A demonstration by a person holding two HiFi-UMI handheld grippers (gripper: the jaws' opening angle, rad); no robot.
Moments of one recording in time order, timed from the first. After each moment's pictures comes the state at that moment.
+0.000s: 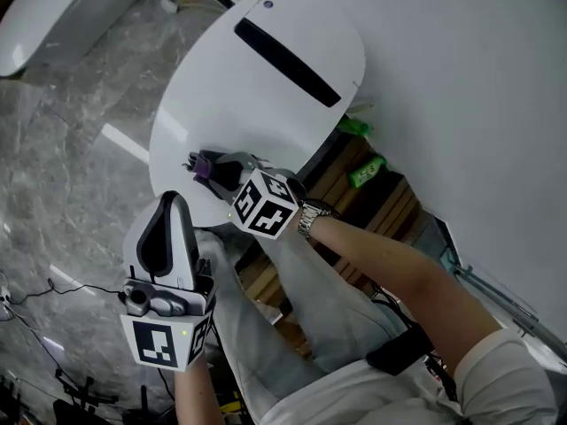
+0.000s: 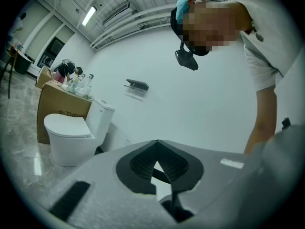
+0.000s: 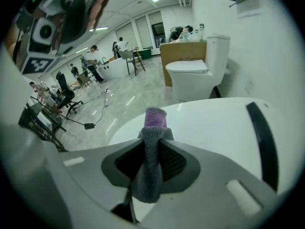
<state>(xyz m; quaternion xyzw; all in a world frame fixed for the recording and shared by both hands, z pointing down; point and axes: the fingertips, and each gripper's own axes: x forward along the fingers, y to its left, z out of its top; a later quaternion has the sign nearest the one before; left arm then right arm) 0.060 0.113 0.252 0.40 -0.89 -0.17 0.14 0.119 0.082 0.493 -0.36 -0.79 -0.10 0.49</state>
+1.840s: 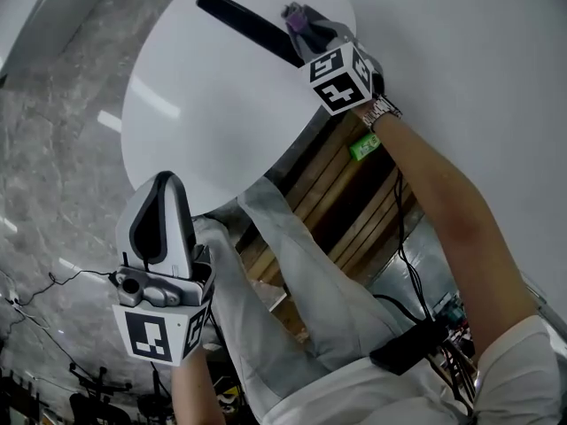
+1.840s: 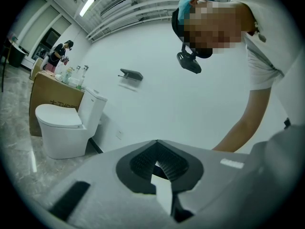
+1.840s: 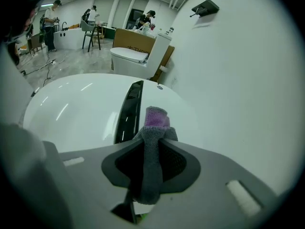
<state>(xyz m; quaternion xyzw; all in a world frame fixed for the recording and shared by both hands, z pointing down) 0.079 0.053 0.274 0.44 -0.87 -0.17 0.17 0.024 -0.241 0.479 -0.08 -0.83 -0.28 0.47</state>
